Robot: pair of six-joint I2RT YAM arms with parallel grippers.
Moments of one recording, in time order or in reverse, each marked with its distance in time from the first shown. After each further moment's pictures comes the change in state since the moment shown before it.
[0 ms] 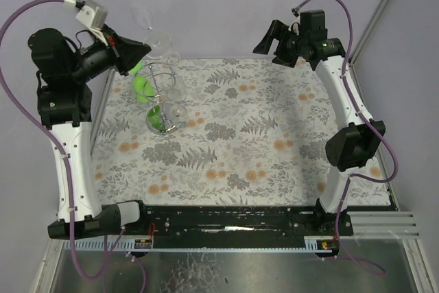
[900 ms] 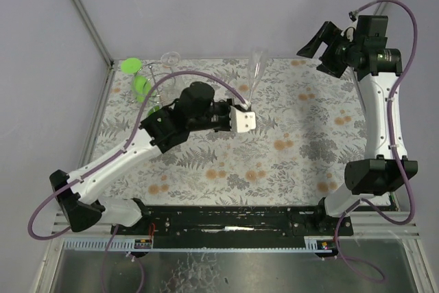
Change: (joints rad) left arm -1.051 0.088 -0.369 0.010 -0.677 0.911; right arm -0.252 -0.273 -0.093 -0.227 0.005 -0.028
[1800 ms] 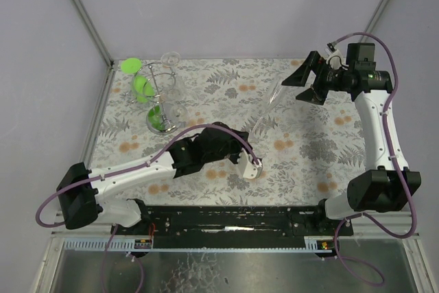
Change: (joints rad) left arm -0.206 0.002 -0.454 0.372 -0.239 0.475; right arm -0.014 -0.179 -0.400 0.025 -0.399 -0.015
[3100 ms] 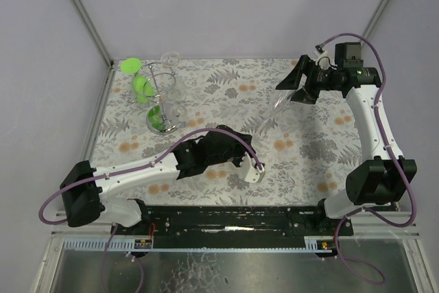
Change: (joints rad) left arm -0.027 0.028 0.000 0.013 -0.008 0.036; right arm 0.060 0.064 0.000 0.013 0.012 -0.028
